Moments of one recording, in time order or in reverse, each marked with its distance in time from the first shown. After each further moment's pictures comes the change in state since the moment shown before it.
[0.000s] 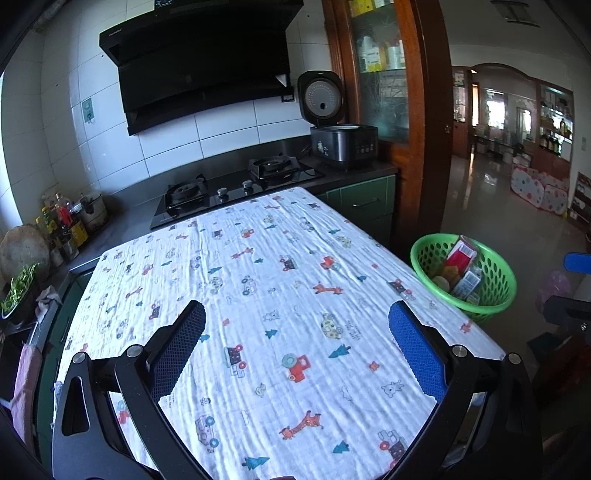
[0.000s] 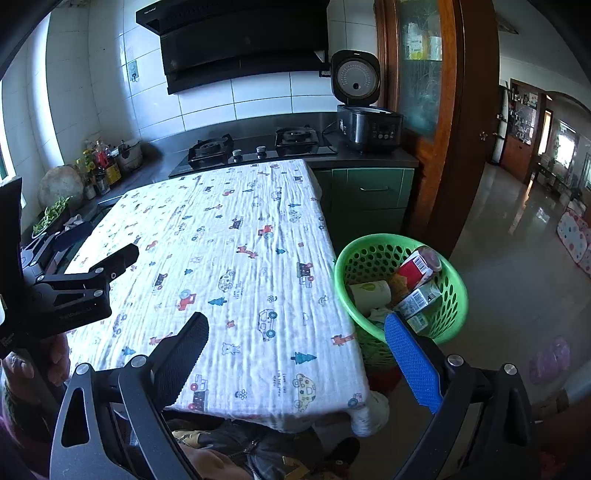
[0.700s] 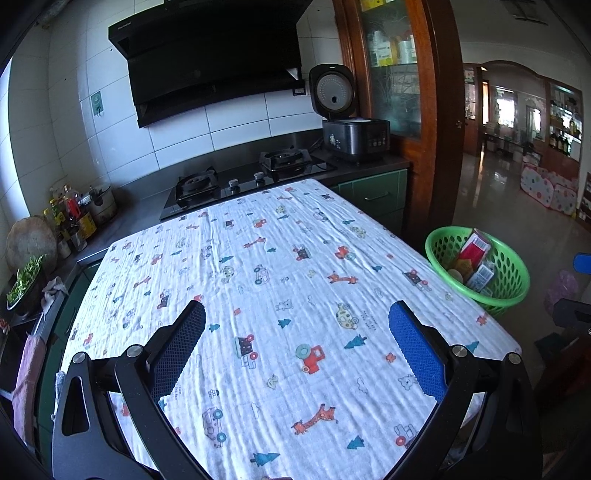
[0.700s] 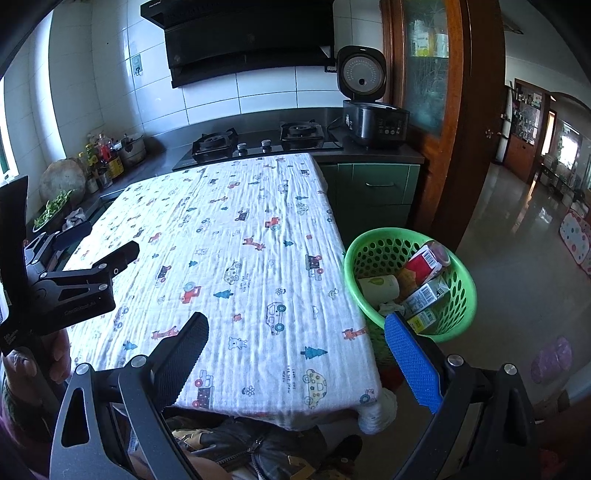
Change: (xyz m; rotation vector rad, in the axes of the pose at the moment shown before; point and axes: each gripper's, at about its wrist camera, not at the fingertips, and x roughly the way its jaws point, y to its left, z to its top) left arm 0.009 0.007 -0.011 -0.011 0.018 0.038; right arm 0.011 0.010 -0.009 -0.013 0.010 -0.003
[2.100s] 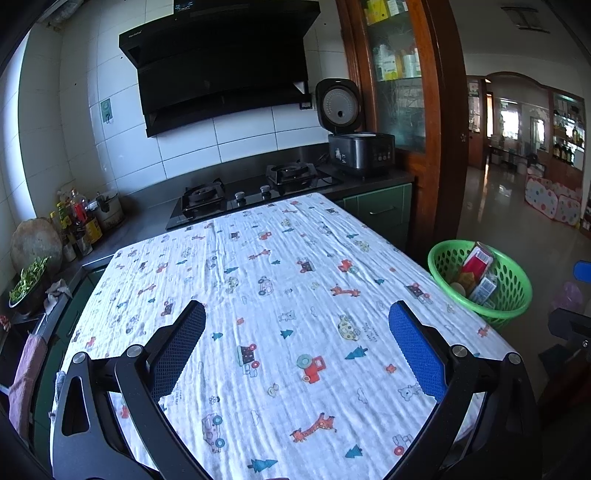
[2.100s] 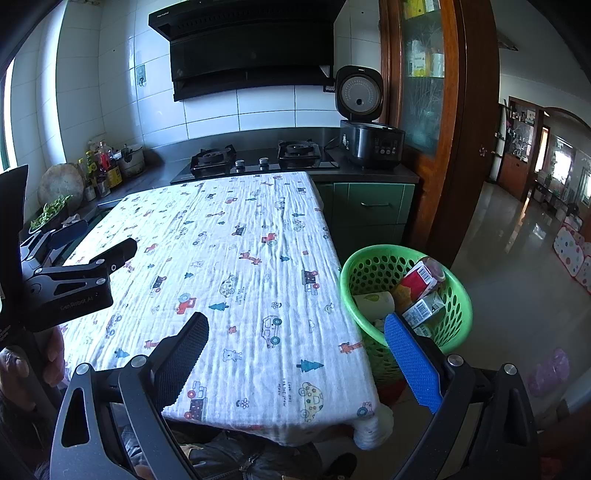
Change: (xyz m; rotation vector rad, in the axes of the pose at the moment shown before) left arm -0.011 -0.004 -0.001 -0.015 -0.063 0.022; right arm -0.003 0.006 -0.008 -0.019 -0.085 -0.023
